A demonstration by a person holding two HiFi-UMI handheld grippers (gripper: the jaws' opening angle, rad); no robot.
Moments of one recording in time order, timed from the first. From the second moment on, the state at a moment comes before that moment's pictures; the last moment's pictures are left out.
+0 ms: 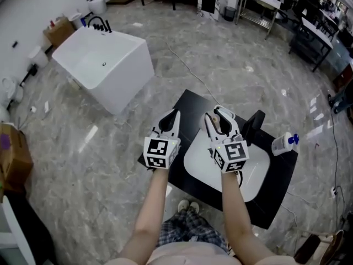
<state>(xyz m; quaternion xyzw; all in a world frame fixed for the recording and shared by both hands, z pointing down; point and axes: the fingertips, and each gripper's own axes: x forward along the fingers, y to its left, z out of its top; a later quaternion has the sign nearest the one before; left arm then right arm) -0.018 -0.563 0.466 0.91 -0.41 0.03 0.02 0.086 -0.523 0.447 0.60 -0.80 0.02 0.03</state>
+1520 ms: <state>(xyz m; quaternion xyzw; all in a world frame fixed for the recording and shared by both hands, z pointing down) 0.001 -0.738 0.644 0.89 -0.44 0.08 0.09 0.084 -0.726 0.649 0.59 -0.80 0.07 0.12</state>
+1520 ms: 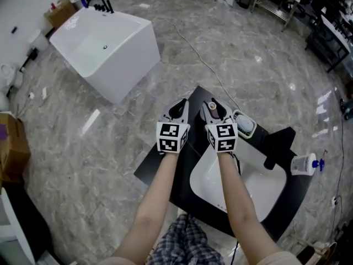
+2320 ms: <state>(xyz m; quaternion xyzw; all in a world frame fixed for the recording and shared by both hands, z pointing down) -0.014 -0.706 0.609 0.89 -0.45 0.08 0.08 0.102 -0.684 0.594 0.62 -0.78 0.07 0.07</state>
